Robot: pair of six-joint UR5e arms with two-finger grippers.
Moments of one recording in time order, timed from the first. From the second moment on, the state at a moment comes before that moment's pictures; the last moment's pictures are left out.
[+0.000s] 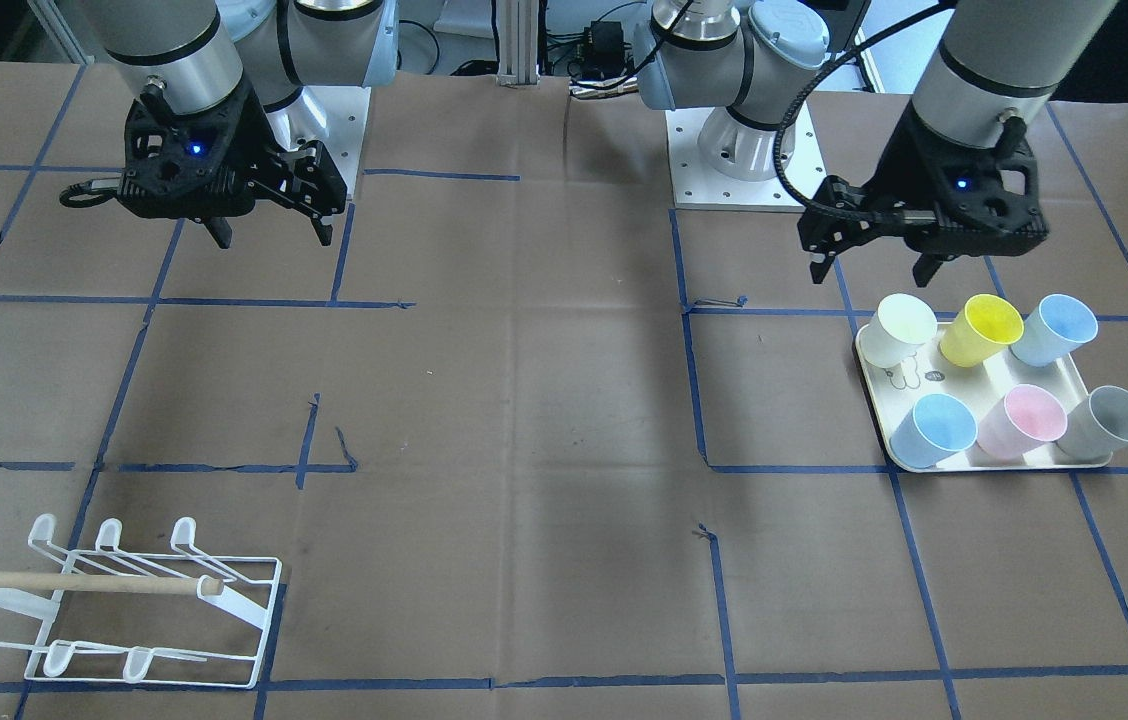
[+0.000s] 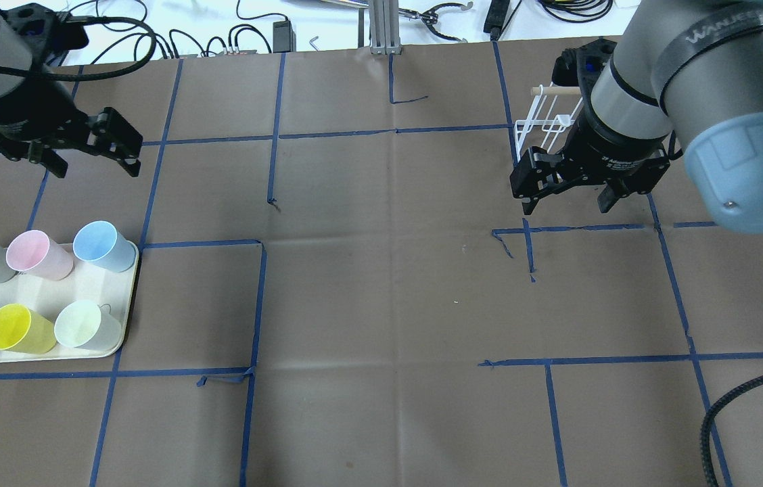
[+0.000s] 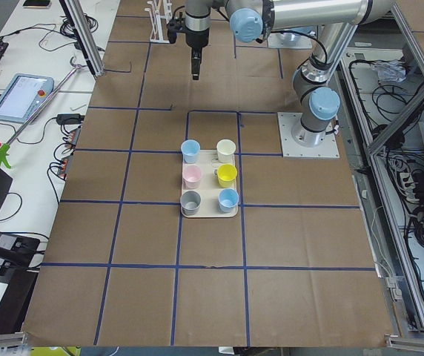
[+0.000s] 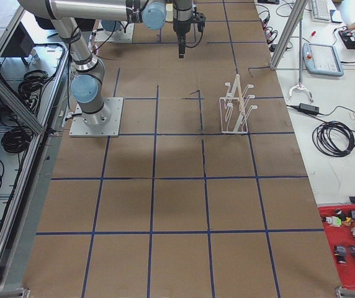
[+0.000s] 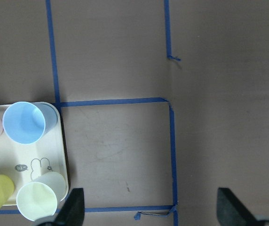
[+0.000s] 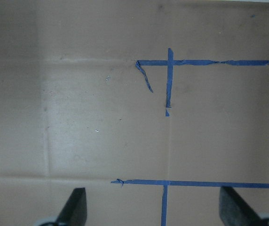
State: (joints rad) left arm -1.31 -1.53 -1.65 -1.49 1.59 0.28; right arm 1.60 -1.67 1.76 -1.66 -1.51 0.01
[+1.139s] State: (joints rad) left arm -1.14 -1.68 -1.79 -1.21 1.58 0.44; right arm 1.61 -1.66 2.01 -2.51 -1.28 0.02
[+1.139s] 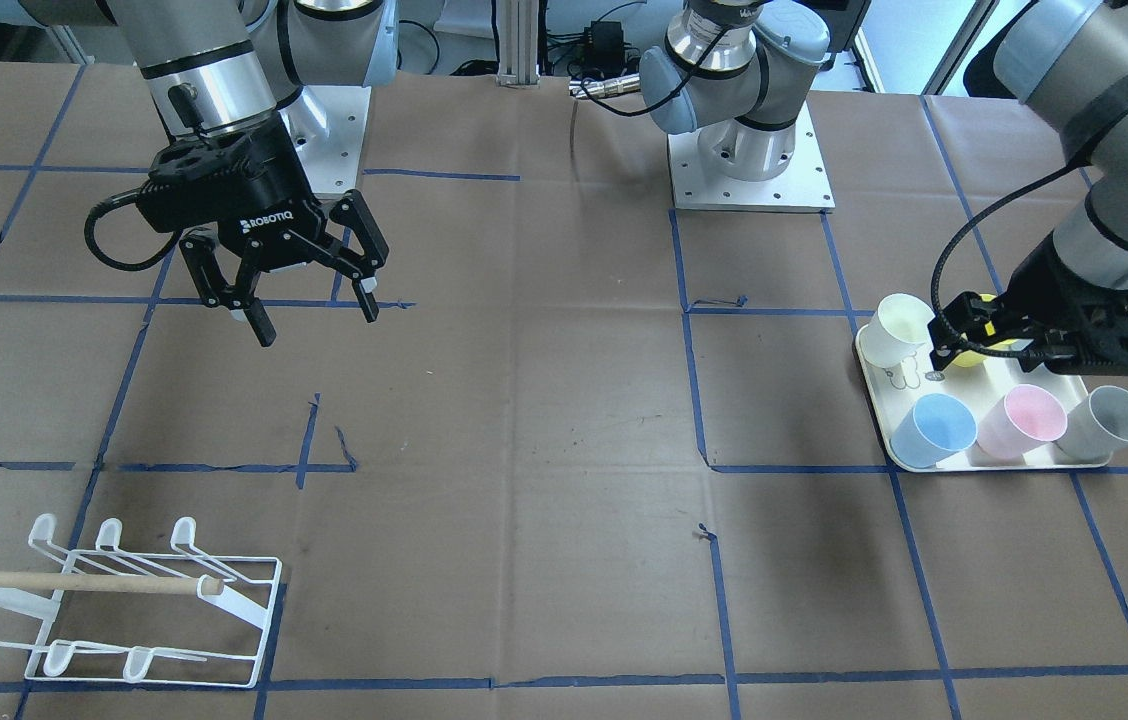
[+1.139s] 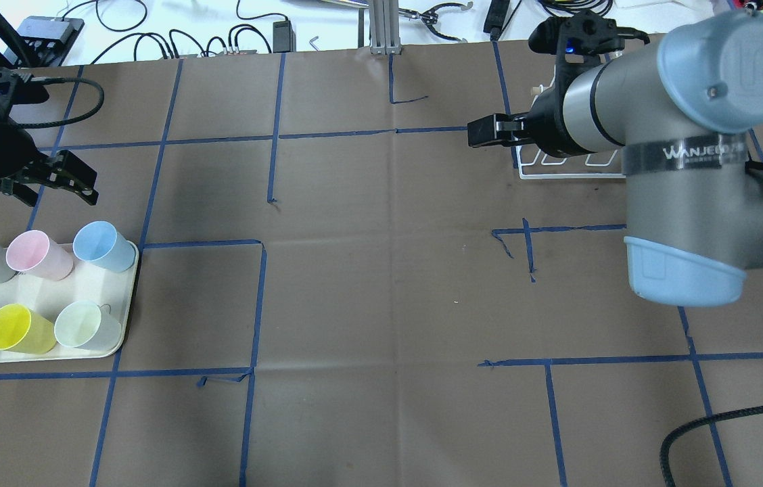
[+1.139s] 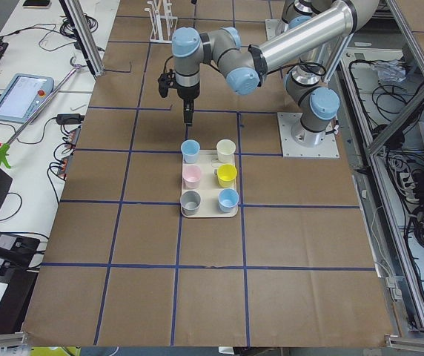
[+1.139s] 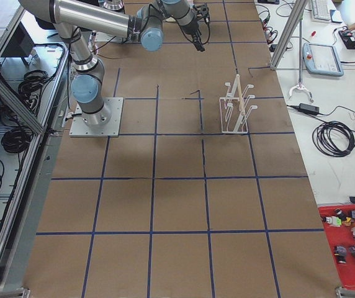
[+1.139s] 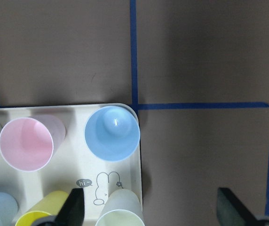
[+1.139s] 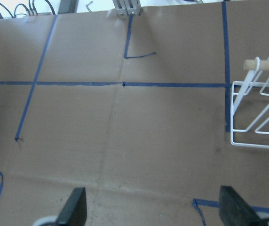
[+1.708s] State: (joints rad) left arm -1.14 -1.80 -1.91 -0.97 1.56 0.45; right arm 1.60 -1.66 2.16 -2.88 -1.22 0.24
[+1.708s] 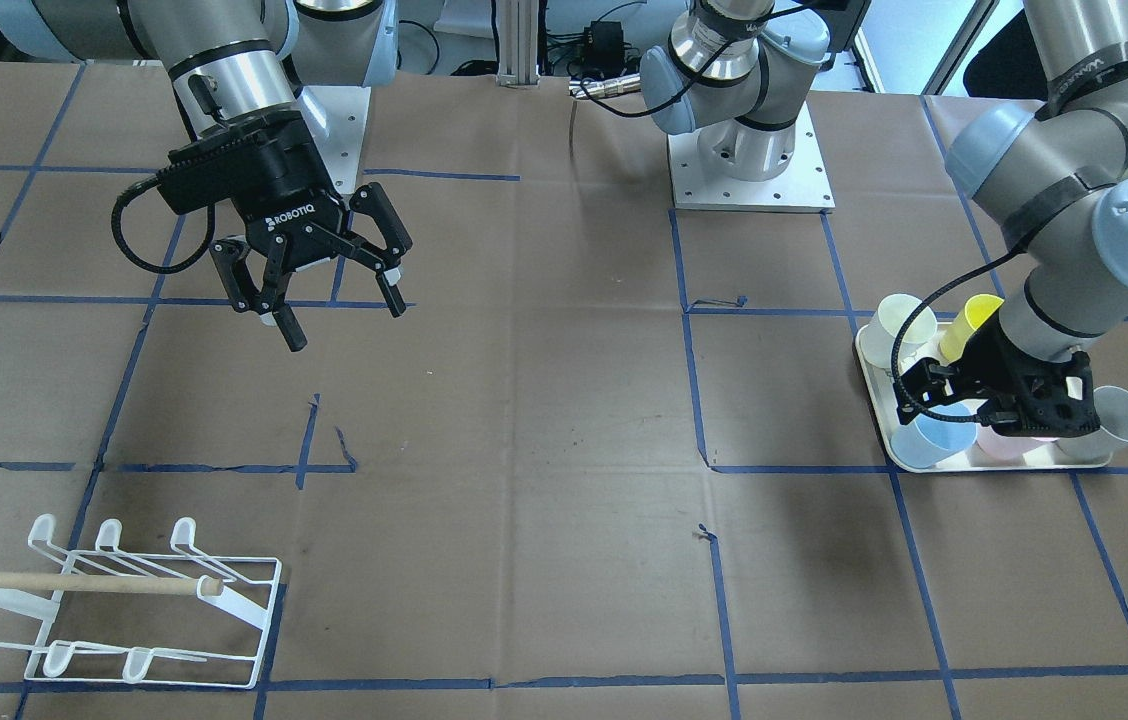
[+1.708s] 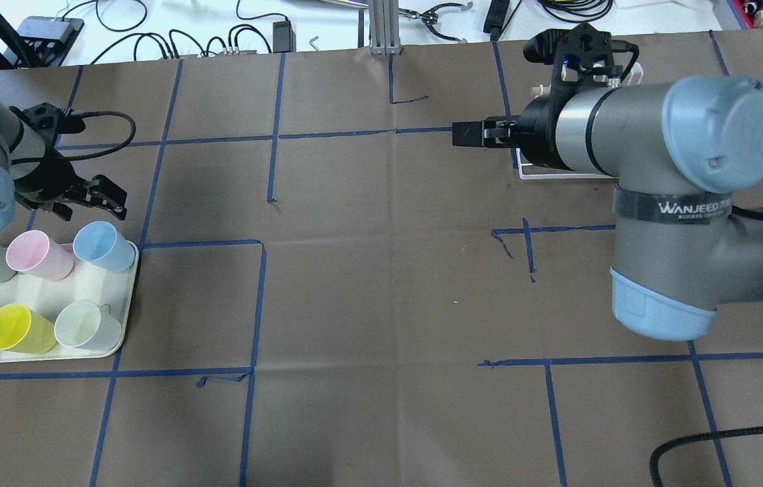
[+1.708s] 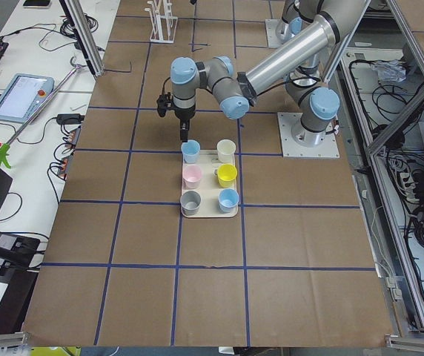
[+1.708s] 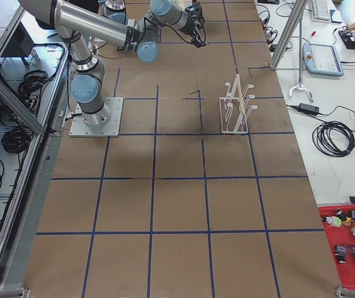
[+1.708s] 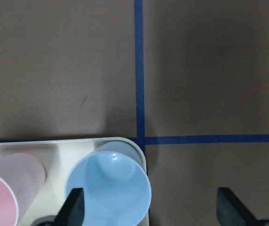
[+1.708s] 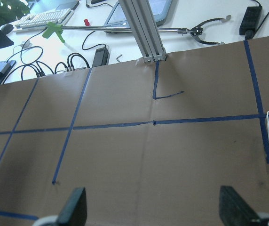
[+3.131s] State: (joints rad) left arm -1.12 -1.82 -1.96 -0.92 1.57 0.46; right arm 1.61 -1.66 2.39 -3.58 -1.04 1.48
